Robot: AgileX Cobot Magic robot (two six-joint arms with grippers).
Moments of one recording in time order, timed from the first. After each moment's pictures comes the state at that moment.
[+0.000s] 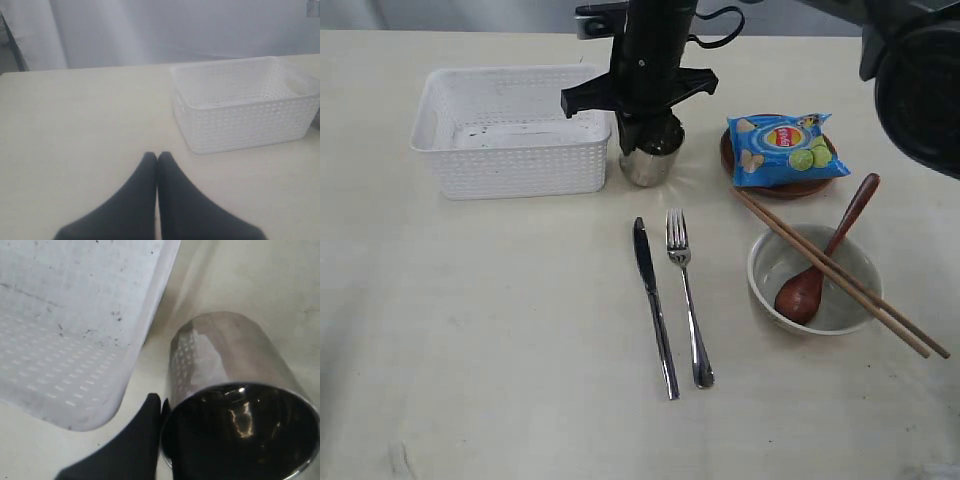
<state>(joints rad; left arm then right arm) -0.11 0.00 0.00 0.05 0.33 -0.04 0.59 2.31 -2.01 0.13 1.22 0.10</state>
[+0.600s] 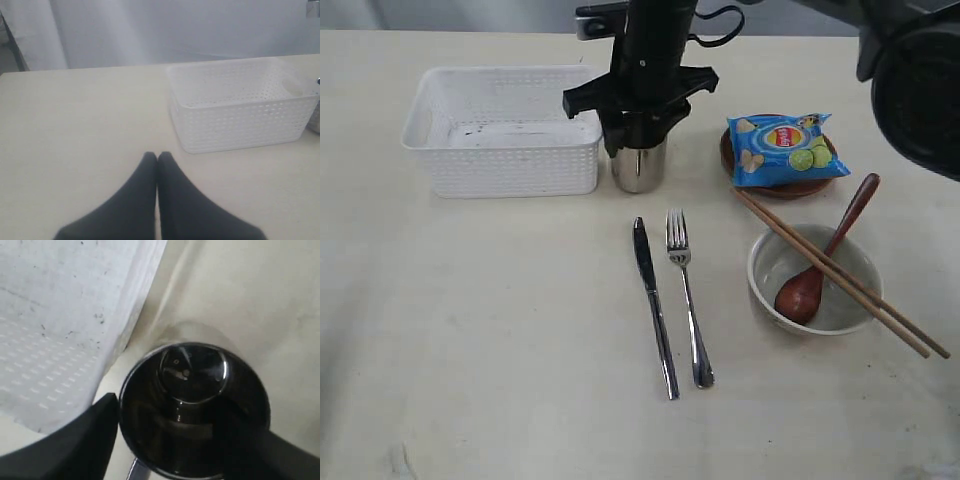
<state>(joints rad) -0.11 0.00 0.00 0.05 0.33 -0.04 0.59 2.31 -2.03 0.11 1.22 0.09</state>
